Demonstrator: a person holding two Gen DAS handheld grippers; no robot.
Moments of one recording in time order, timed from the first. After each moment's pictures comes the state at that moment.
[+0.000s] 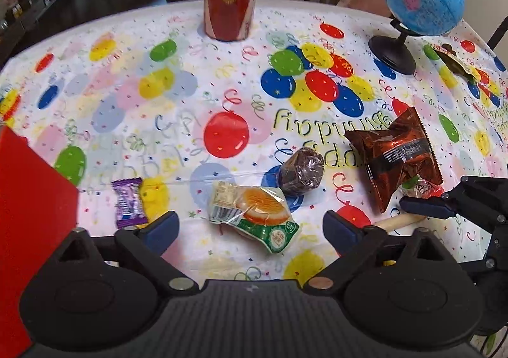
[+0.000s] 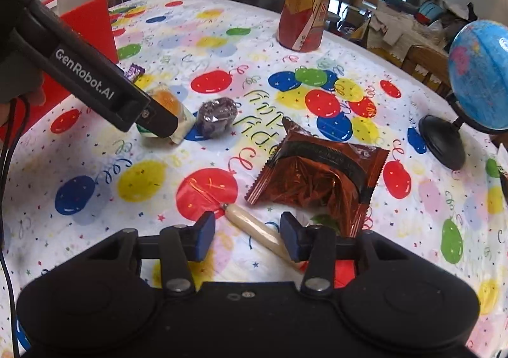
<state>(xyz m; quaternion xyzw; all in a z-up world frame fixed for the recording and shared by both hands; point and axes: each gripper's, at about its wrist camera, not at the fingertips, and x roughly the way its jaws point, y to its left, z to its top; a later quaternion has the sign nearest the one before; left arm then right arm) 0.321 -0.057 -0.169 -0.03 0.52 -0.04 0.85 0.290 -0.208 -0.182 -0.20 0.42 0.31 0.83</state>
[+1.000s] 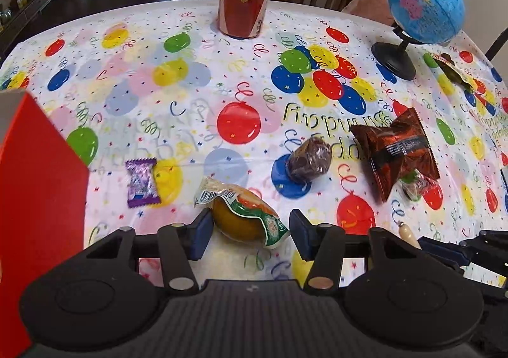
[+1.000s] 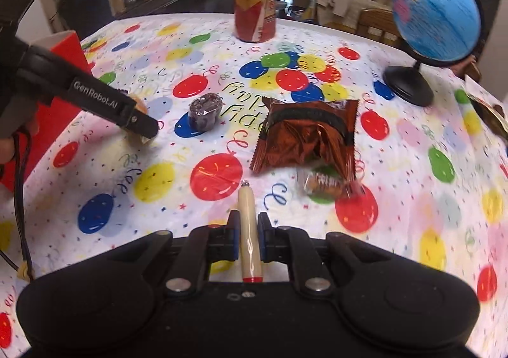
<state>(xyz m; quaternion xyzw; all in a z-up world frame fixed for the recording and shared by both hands) 0.297 -0.040 -0.165 -0.05 0.51 -0.04 0.86 0.245 -0.219 -0.168 -0.08 0.44 0.21 0.87</state>
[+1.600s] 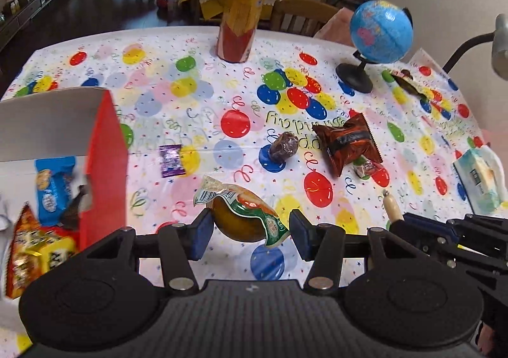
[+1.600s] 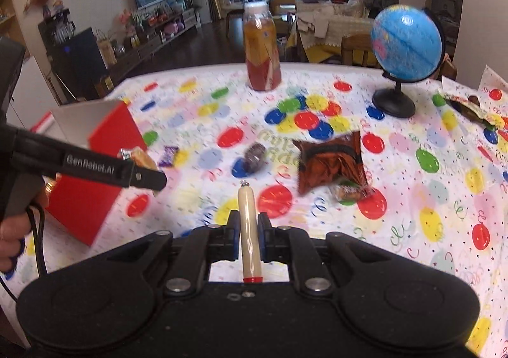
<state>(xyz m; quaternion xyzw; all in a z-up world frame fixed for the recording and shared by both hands) 0.216 -0.005 -0.093 -0.08 0.48 -0.08 0.87 0.182 -0.191 -0.089 0.00 0.39 0.20 0.90</state>
